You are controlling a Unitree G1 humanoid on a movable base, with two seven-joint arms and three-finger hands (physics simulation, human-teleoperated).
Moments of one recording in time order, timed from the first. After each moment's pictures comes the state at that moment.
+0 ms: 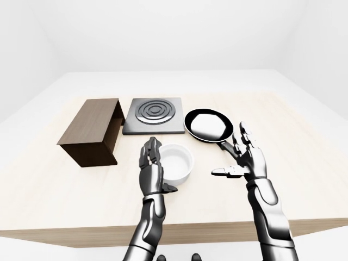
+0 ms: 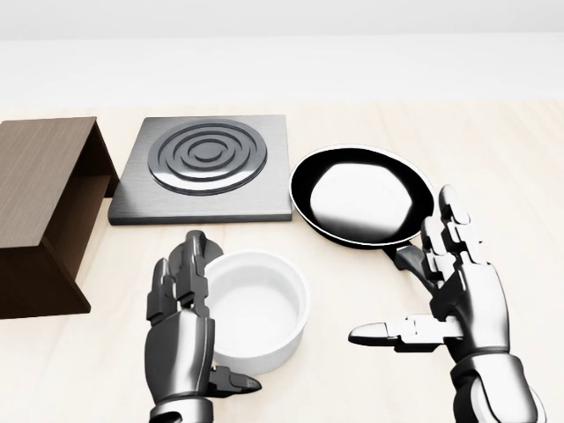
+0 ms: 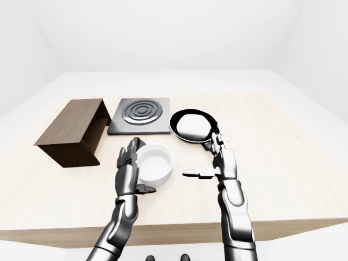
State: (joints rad) left arm -0.06 -0.09 -0.25 0.28 0.88 0.09 0.52; right arm -0.02 -0.06 -0.14 -0.17 0.14 0.09 0.11
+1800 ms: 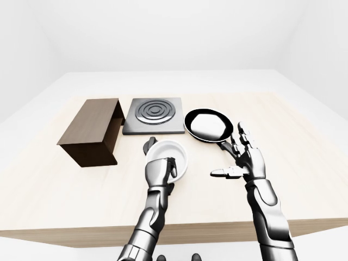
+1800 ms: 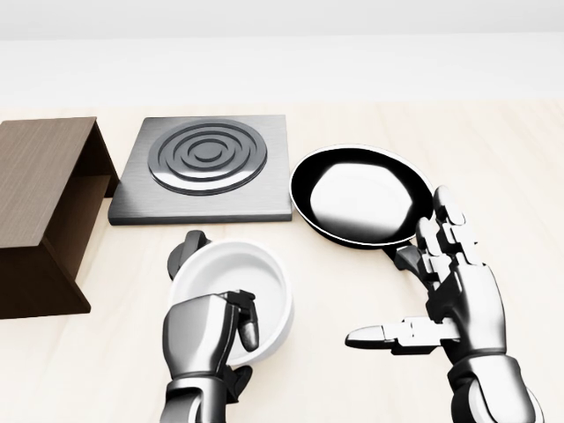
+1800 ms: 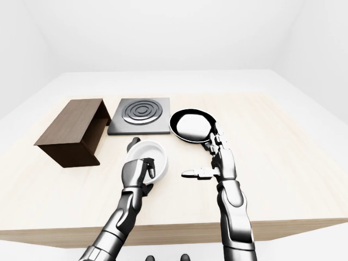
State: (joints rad) left arm -0.21 -0.10 -0.24 0.49 1.07 0.09 0.52; right arm -0.01 -0.06 -0.13 -0.17 0.14 0.09 0.13
